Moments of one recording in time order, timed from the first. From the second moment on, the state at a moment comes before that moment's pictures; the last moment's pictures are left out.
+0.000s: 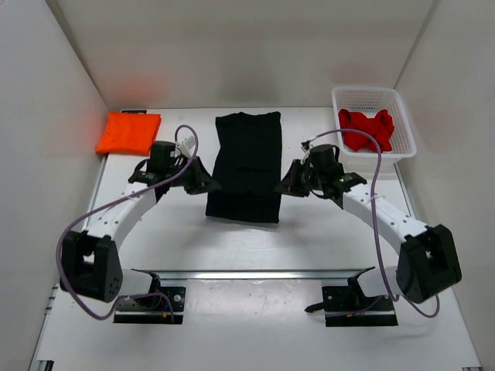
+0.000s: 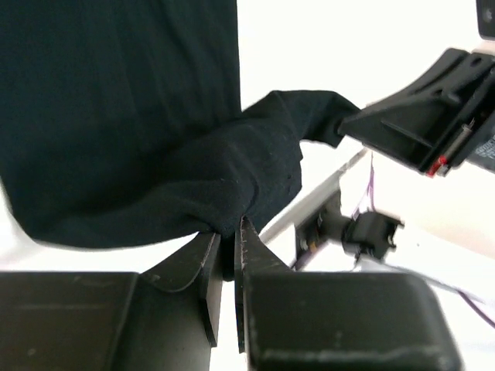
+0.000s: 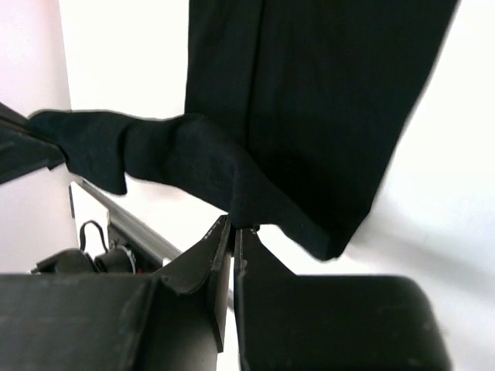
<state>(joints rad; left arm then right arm) -0.25 1.30 0.89 -0.33 0.67 -0.63 0.45 1.30 0.89 -0.27 -0.37 0.73</state>
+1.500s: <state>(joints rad) -0.15 1.78 1.34 -0.27 0.43 -0.30 0.32 1.93 1.63 -0.50 -0.35 0.38</state>
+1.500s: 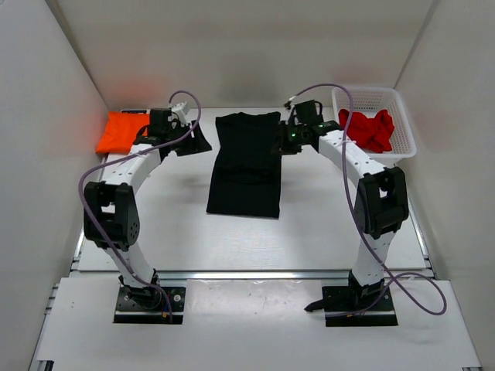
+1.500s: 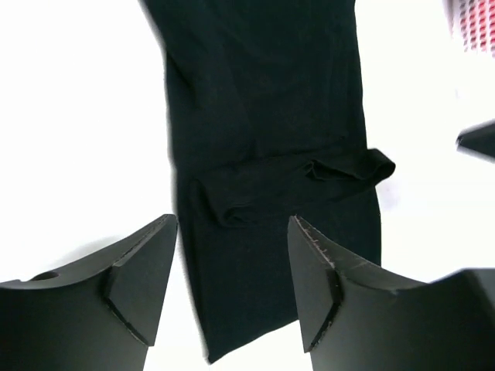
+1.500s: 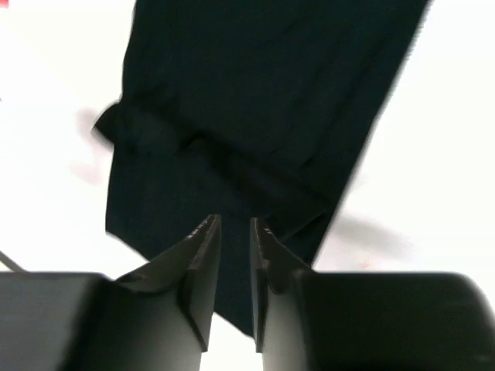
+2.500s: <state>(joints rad) -0.02 1.50 0.98 -0.34 0.33 -0.24 0.69 2.34 2.01 -0.81 0.09 0.17</state>
